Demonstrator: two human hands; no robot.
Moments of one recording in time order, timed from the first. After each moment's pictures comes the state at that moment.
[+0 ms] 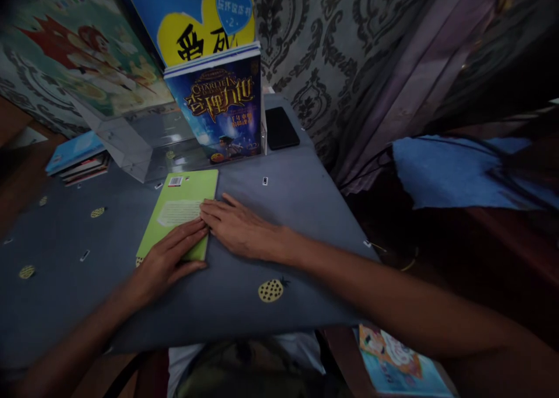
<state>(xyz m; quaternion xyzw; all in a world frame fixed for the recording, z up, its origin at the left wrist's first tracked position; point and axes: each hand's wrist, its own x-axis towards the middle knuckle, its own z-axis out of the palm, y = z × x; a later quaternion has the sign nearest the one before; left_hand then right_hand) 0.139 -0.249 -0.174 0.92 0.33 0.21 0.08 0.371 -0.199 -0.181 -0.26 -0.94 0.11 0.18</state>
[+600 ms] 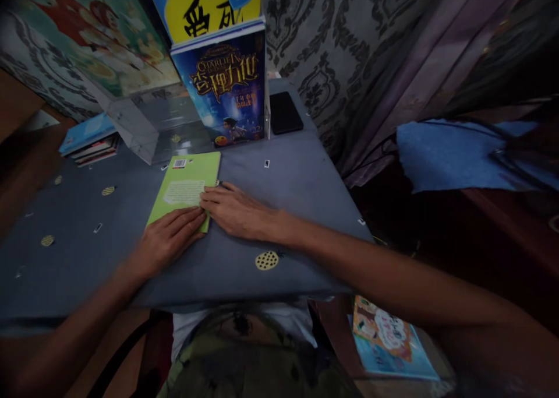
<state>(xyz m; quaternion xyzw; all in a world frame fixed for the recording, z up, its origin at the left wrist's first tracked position) 0.141 -0.264 -0.163 0.93 0.29 0.19 -0.11 0.365 -0.212 -0.180 -0.23 -0.94 0.12 0.20</state>
